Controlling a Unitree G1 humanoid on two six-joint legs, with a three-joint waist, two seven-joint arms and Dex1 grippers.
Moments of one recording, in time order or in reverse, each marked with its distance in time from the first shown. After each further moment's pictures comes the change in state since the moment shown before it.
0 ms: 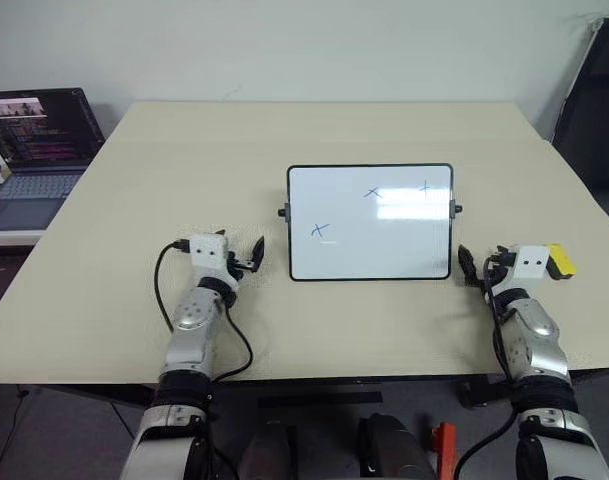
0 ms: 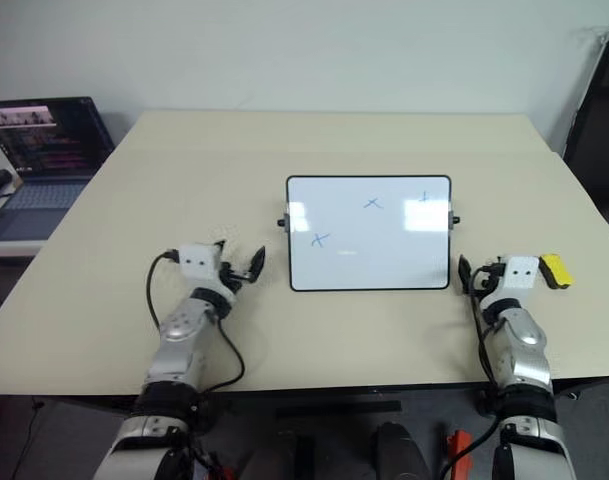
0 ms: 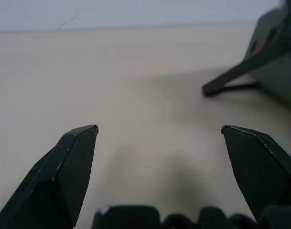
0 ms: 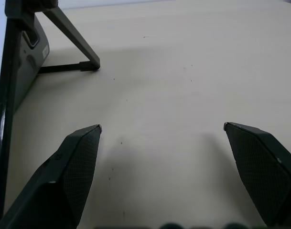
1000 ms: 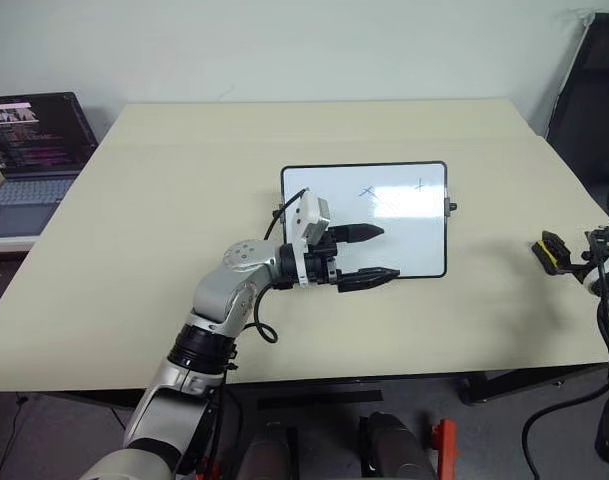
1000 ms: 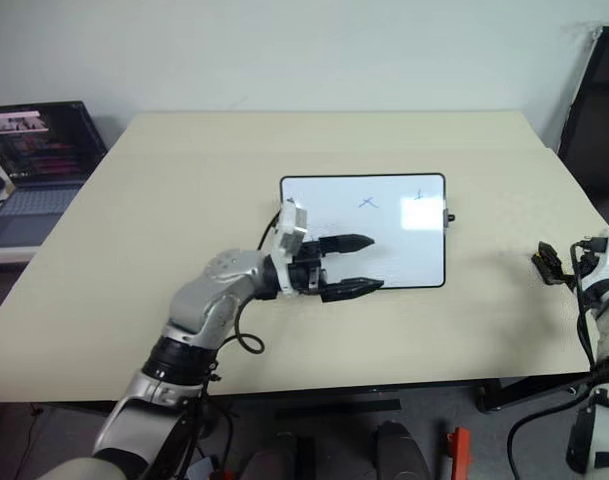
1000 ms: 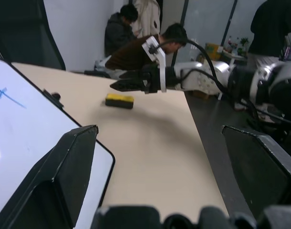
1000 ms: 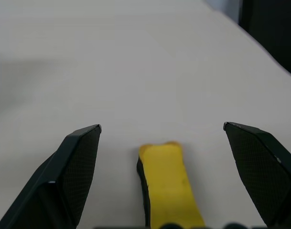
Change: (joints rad) left arm -0.211 -0.008 -0.377 -0.342 -0.216 0.523 -0.611; right arm -0.236 -0.419 -0.094 0.489 0.014 0.065 0.293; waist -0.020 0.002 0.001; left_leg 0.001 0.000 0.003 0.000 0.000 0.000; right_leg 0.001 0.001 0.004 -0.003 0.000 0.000
